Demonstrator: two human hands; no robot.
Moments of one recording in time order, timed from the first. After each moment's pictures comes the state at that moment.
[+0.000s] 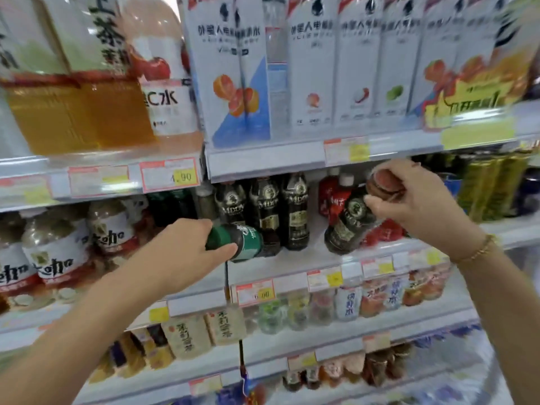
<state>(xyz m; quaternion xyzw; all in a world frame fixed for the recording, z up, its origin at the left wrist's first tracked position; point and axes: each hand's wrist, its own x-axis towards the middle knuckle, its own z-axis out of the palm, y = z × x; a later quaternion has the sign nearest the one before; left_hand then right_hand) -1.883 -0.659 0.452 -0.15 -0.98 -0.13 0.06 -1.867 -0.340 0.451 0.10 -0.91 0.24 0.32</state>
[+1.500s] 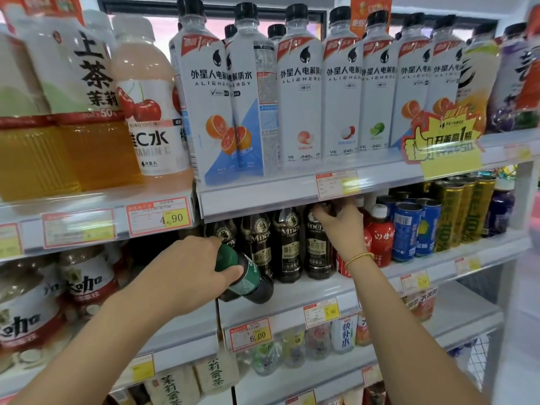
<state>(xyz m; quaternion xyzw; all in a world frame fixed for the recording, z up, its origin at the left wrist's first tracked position) -1.912 -0.648 0.470 -0.24 -0.96 -0.06 0.11 -1.987 -0.382 0.409 -0.07 -0.77 0.50 0.38</state>
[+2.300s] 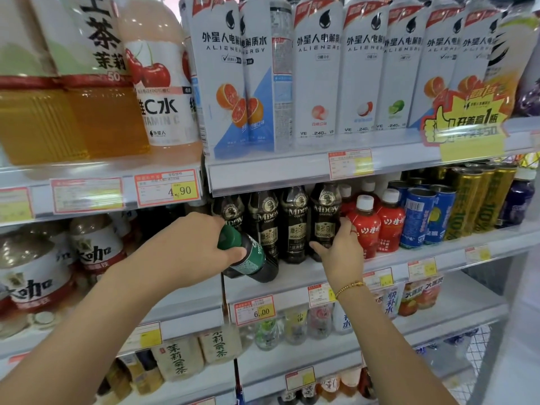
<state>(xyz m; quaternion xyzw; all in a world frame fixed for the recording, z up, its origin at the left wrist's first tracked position) -1.912 -0.652 0.468 -0.21 -0.97 -0.07 0.08 -1.960 -0.408 0.338 -0.17 -0.88 0.31 0.31</state>
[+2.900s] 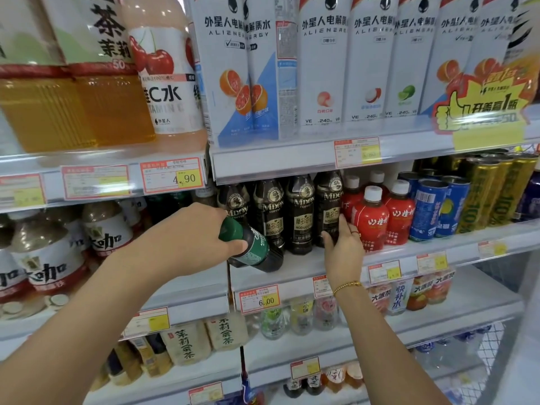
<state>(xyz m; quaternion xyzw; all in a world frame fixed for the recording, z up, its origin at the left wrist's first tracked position) -1.906 -0.652 0.469 -0.20 -0.98 -0.06 0.06 -1.972 -0.413 0.312 -0.17 -0.85 0.32 0.37</state>
